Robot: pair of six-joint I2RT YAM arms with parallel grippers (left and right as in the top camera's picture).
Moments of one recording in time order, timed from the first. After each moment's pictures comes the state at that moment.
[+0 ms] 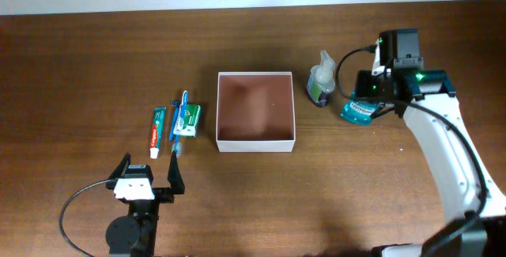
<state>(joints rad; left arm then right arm) -0.05 0.01 0.02 -0.08 -0.03 -0.04 0.06 1.55 1.36 -0.89 0.08 0.15</state>
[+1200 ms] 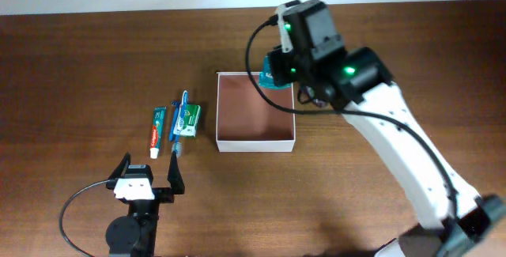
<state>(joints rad) -0.05 0.01 0.02 -0.08 -0.03 -0.04 0.51 1.71 1.79 -0.89 0.09 0.14</state>
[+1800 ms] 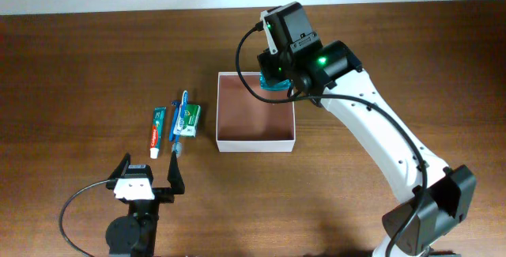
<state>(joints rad) -0.05 0.01 0.02 -0.08 -0.03 -0.04 0.51 1.82 1.79 -0.86 0.13 0.05</state>
